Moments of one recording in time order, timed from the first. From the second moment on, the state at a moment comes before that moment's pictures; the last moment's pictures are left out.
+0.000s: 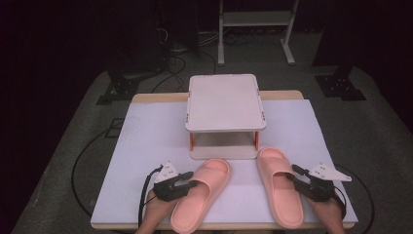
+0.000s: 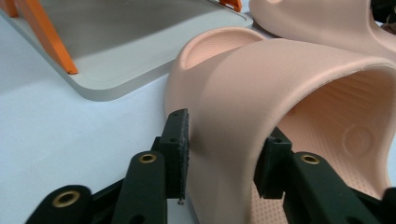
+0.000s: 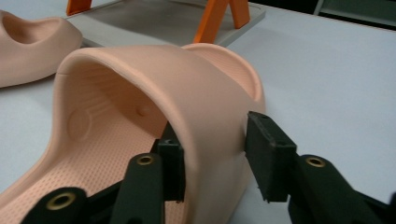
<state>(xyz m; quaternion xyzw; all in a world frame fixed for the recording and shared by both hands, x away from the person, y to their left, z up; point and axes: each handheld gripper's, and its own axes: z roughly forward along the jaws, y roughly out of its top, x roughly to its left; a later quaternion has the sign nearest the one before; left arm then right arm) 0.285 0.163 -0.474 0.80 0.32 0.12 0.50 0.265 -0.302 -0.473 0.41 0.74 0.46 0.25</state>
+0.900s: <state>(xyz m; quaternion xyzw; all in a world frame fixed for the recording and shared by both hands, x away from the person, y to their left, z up) 0.282 0.177 -0.466 0.77 0.35 0.14 0.51 0.255 -0.295 -0.465 0.39 0.76 0.47 0.23</state>
